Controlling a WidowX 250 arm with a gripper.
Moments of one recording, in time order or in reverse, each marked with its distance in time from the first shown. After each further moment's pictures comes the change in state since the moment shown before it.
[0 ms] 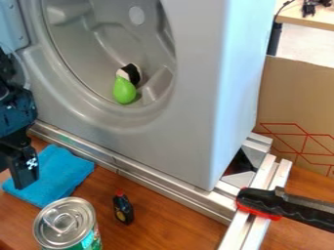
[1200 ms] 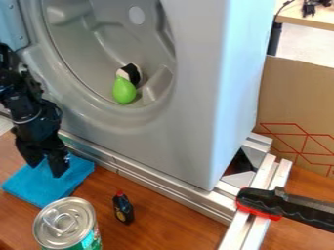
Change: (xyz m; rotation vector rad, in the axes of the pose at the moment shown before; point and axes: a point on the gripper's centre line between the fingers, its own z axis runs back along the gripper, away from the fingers) arm 0.074 0.054 -0.068 0.050 -0.144 0.145
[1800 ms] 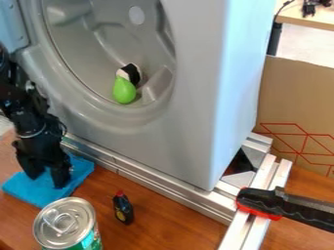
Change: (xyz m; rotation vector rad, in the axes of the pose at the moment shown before) arm -0.013 -0.001 -0.022 0.026 0.038 0.096
